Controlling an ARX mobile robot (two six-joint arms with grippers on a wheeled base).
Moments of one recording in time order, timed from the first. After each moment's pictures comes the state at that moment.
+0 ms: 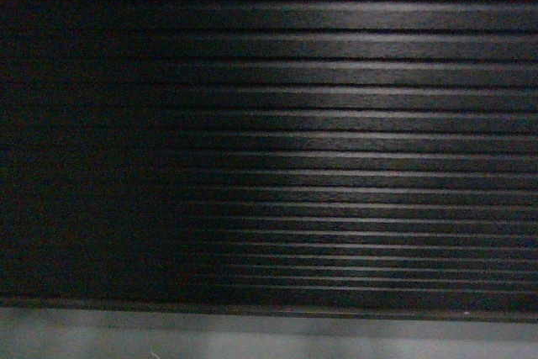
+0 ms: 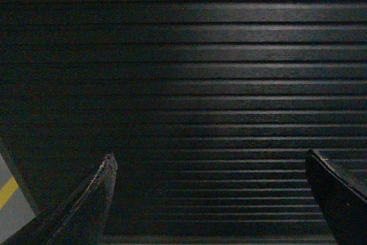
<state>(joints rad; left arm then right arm) 0.00 0.01 0.01 -0.01 0.00 -0.01 0.00 0.00 0.01 -0.01 0.00 0.00</state>
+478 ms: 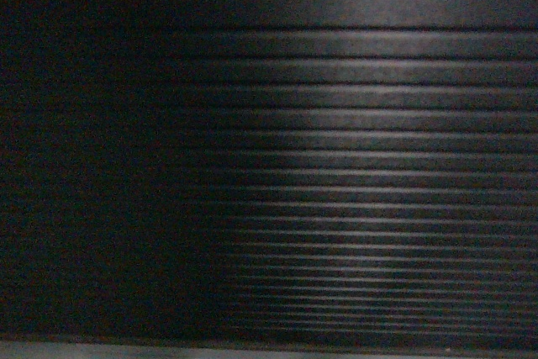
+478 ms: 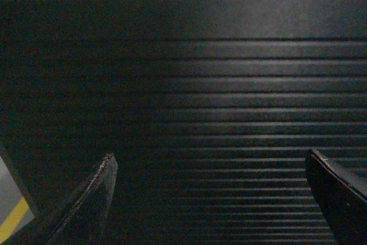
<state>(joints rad) 0.00 0.01 0.01 0.00 0.00 -0.01 0.00 0.00 0.01 0.00 0.00 0.00</state>
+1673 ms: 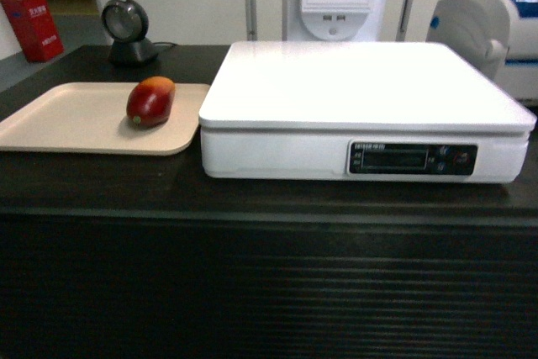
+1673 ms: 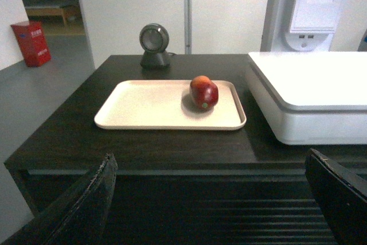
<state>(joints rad) 0.00 0.01 0.01 0.00 0.00 -0.01 0.00 0.00 0.01 0.00 0.00 0.00</state>
